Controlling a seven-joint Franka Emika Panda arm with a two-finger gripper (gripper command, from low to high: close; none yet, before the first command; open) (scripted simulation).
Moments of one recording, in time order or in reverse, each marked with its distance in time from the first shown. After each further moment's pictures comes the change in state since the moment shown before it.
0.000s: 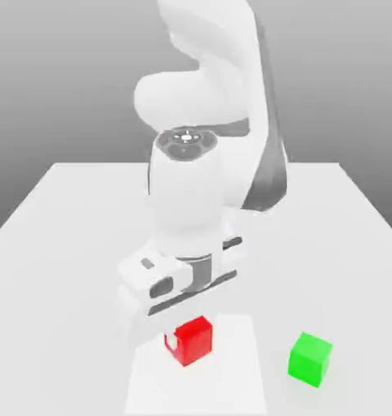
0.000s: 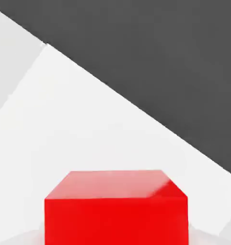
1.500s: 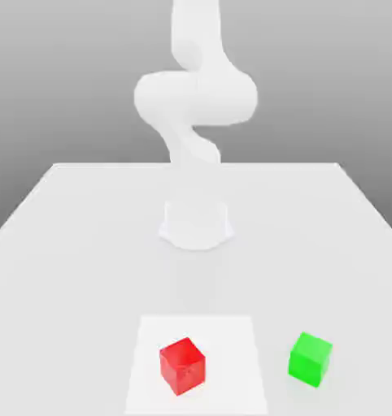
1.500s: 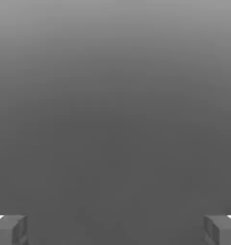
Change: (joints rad) arm -0.188 -0.814 0.084 0.265 -0.021 -0.355 0.726
